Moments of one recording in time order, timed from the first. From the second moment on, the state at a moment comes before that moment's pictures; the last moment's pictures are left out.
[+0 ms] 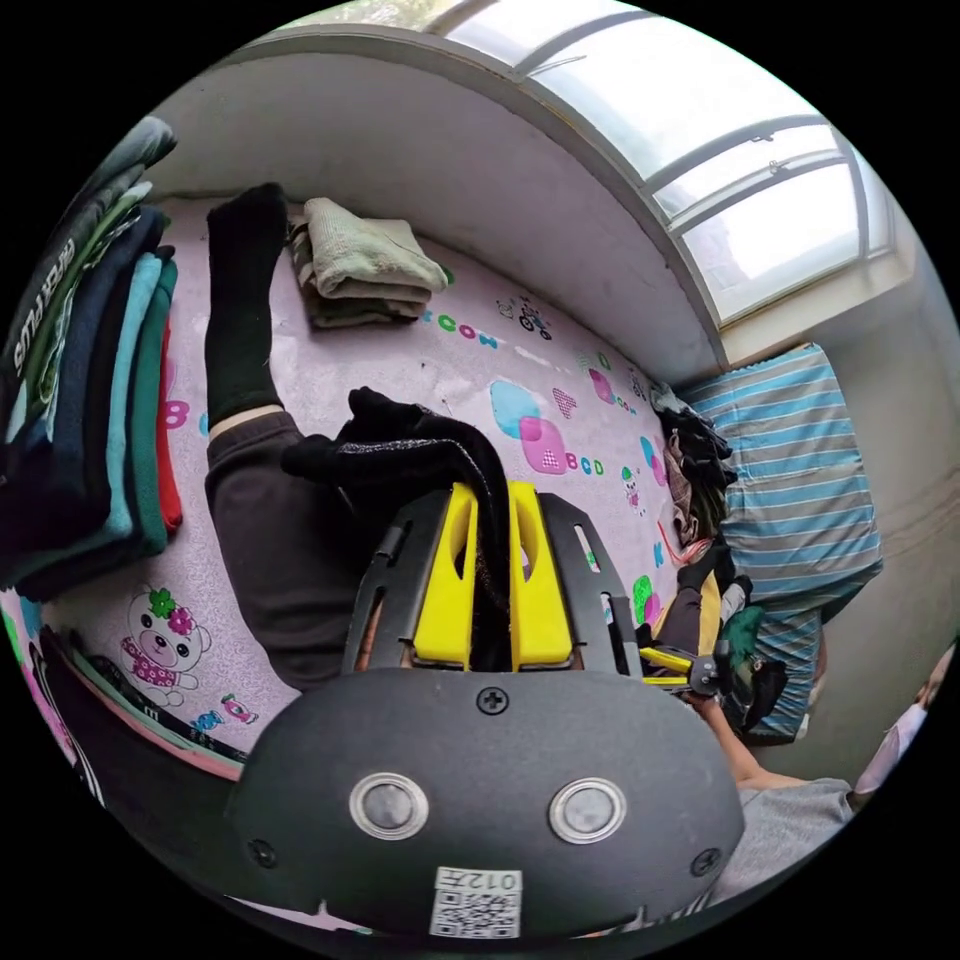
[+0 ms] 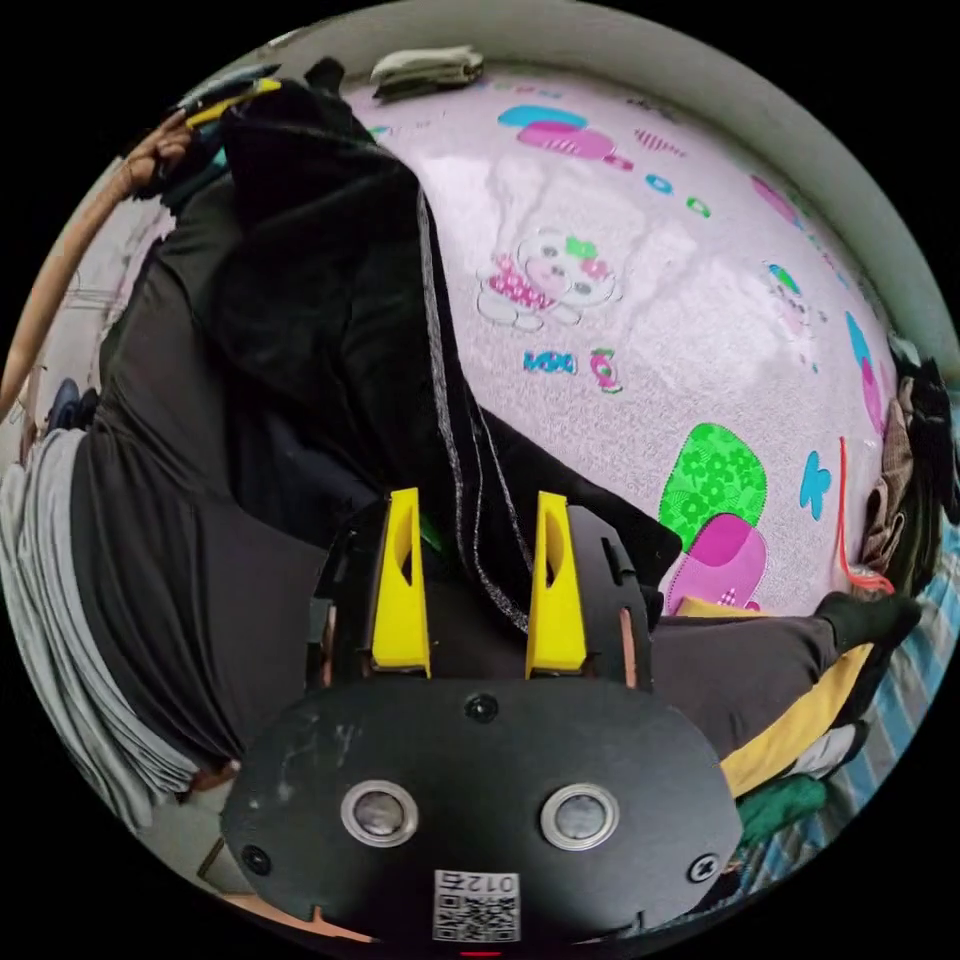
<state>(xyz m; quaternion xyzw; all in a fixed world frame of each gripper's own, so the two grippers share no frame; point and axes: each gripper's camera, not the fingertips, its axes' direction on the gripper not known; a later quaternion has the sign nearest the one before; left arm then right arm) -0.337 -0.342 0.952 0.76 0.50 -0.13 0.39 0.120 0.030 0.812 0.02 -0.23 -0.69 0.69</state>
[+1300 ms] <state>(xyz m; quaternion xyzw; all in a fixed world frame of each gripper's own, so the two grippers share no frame) -0.290 -0.337 0.940 0.71 0.51 -0.13 0.48 0.432 -0.181 0.871 -0.02 -0.40 -0.34 0.85</state>
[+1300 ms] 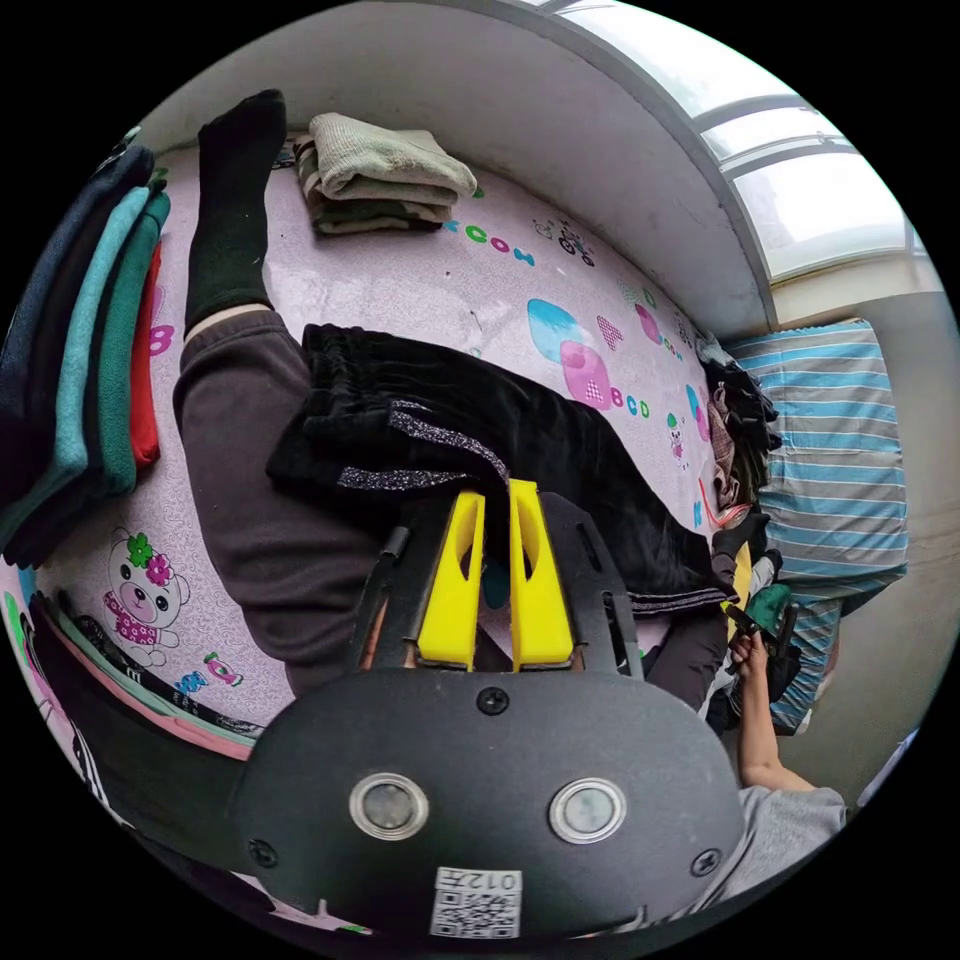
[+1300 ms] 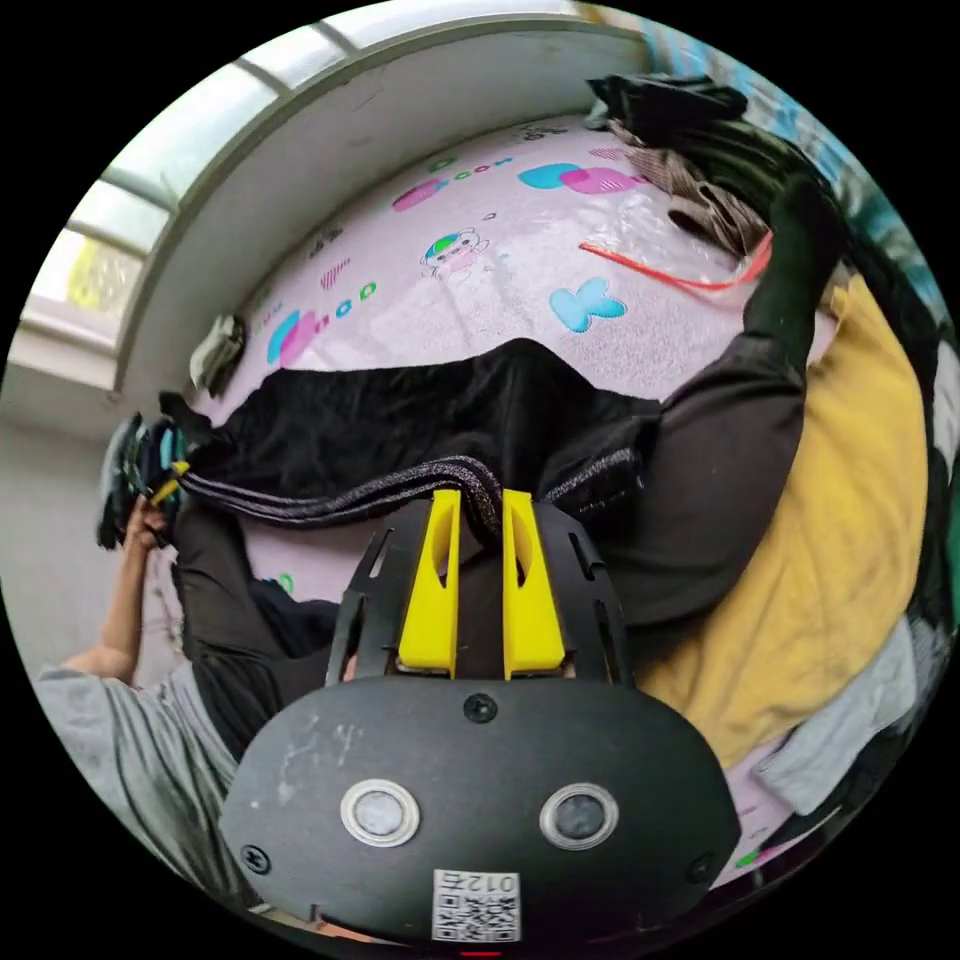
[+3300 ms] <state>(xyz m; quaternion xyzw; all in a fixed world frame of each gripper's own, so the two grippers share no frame) -0.199 0.027 0.986 0.86 0.45 -0.08 0.21 0.789 -0.370 0.624 0.14 -0.74 -0.06 0.66</state>
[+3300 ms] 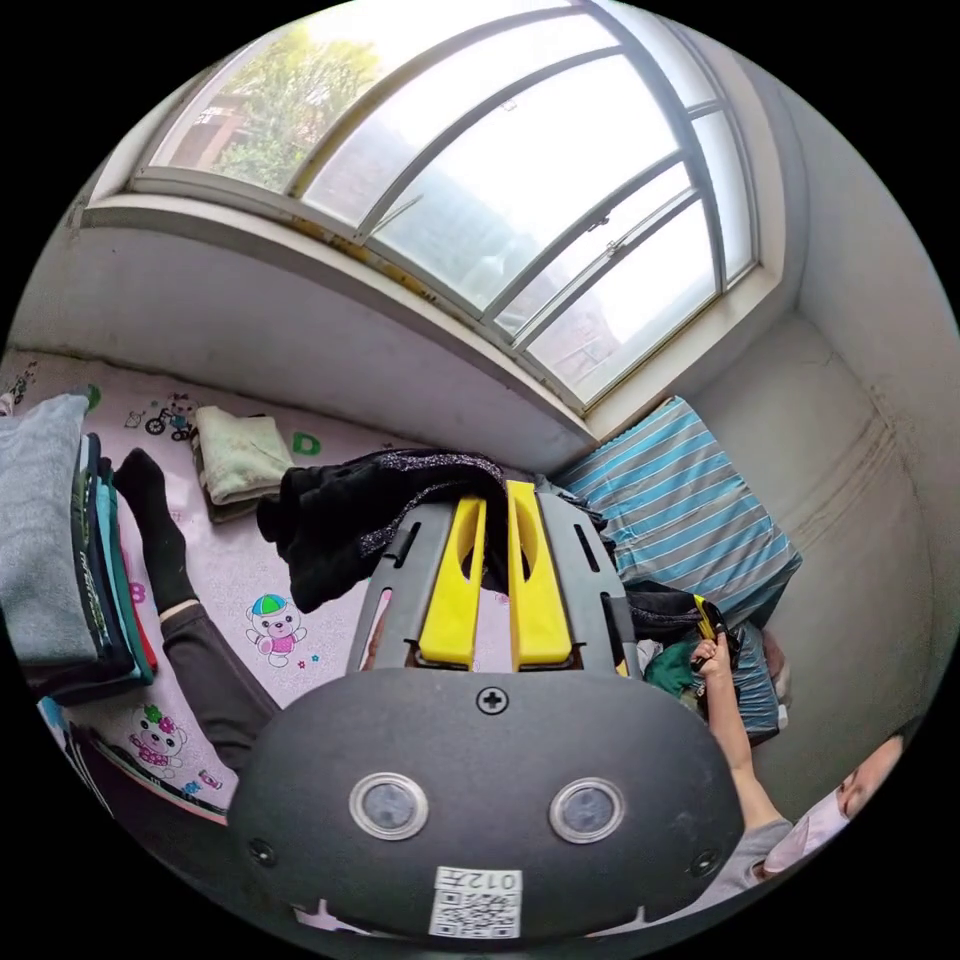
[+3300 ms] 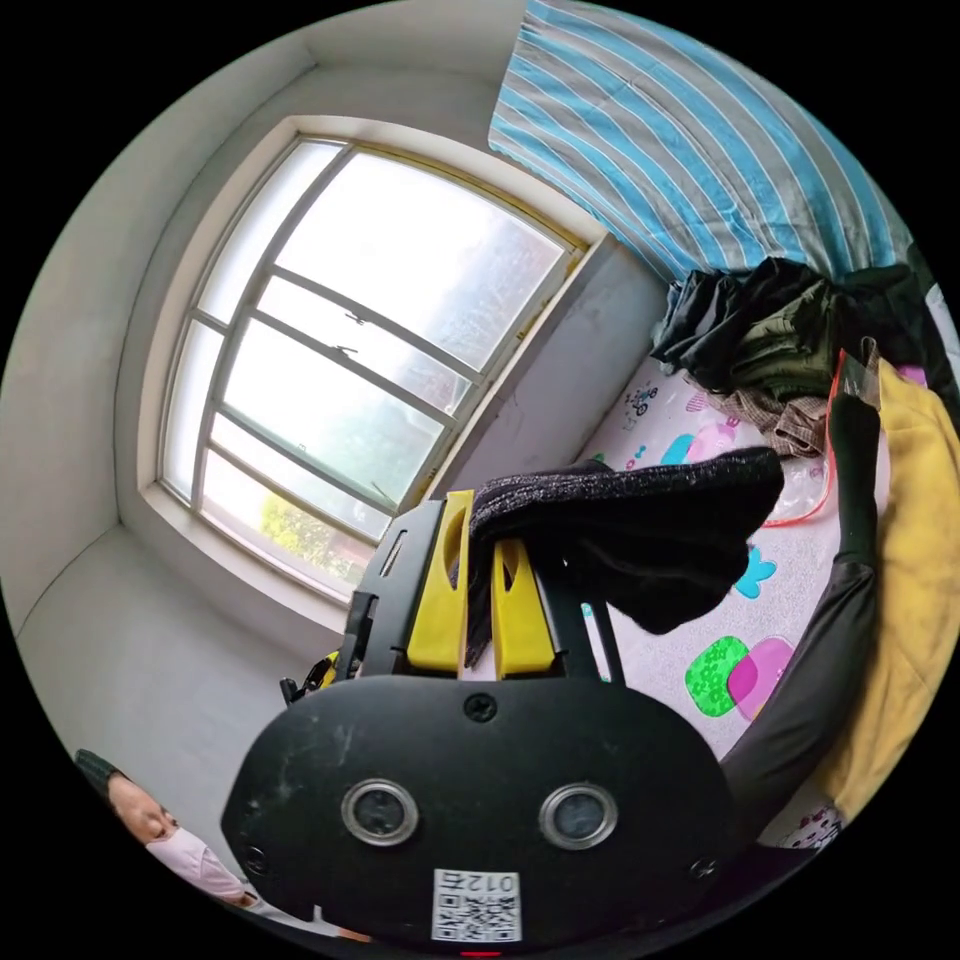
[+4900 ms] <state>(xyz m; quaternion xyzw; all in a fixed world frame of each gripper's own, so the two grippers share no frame) -0.296 -0.061 0.927 0.81 0.51 -0.08 0.30 0.601 -0.391 0.636 0.09 -0.66 -0.10 0.74</state>
